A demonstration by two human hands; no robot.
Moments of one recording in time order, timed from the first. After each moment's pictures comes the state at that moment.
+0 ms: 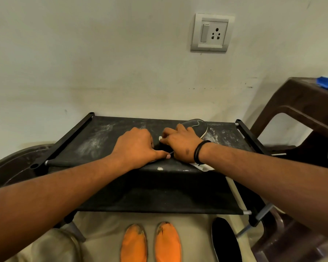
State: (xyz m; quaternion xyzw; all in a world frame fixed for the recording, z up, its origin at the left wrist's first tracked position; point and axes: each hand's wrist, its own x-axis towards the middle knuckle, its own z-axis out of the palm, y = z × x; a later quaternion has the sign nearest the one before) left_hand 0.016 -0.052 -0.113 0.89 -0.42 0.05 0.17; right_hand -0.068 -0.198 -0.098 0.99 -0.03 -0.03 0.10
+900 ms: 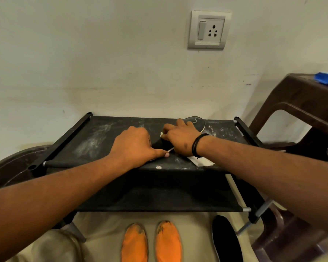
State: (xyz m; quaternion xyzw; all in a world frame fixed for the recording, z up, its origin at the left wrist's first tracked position) left_hand 0.010 -0.053 -0.109 0.89 -0.41 0.06 0.18; right_hand -0.062 -0.206 -0.092 0.99 -0.05 -0.04 0.14
